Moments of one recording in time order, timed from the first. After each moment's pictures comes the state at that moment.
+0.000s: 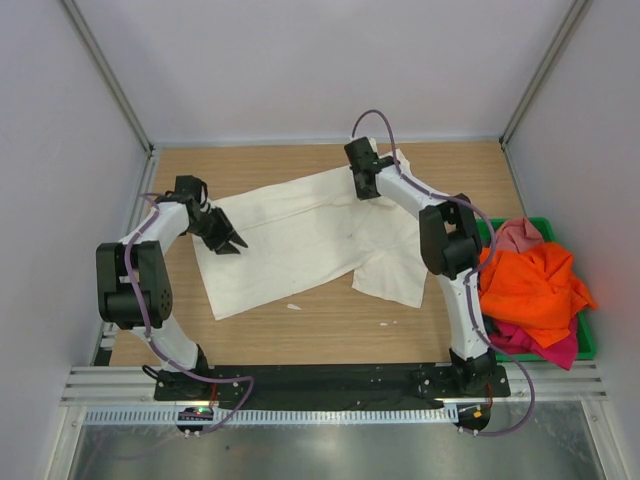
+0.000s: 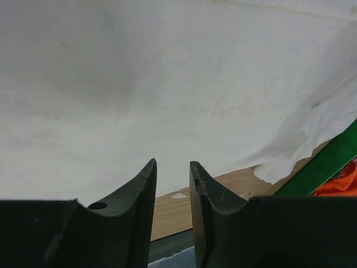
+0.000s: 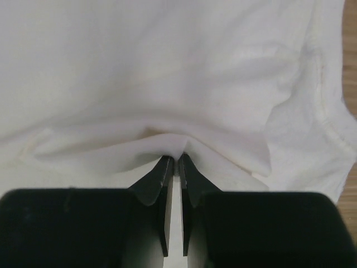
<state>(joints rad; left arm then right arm) 0.03 1.71 1.15 -0.69 0.41 -0.60 0.44 2.25 1.85 -0.60 0.35 0.19</state>
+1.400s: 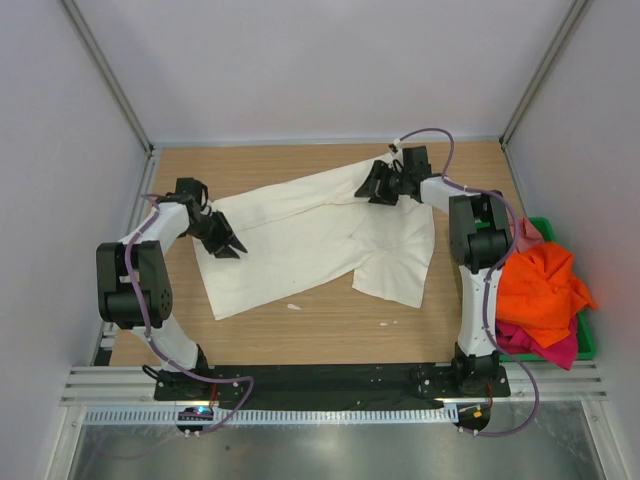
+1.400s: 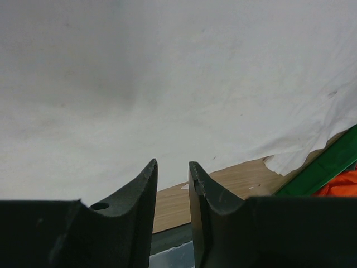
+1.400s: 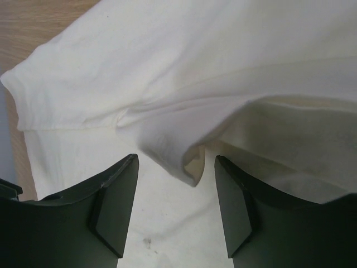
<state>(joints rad) 0.03 1.71 1.14 -0.74 0.41 -0.55 0.17 2.22 1.55 -0.09 -0.54 0.46</state>
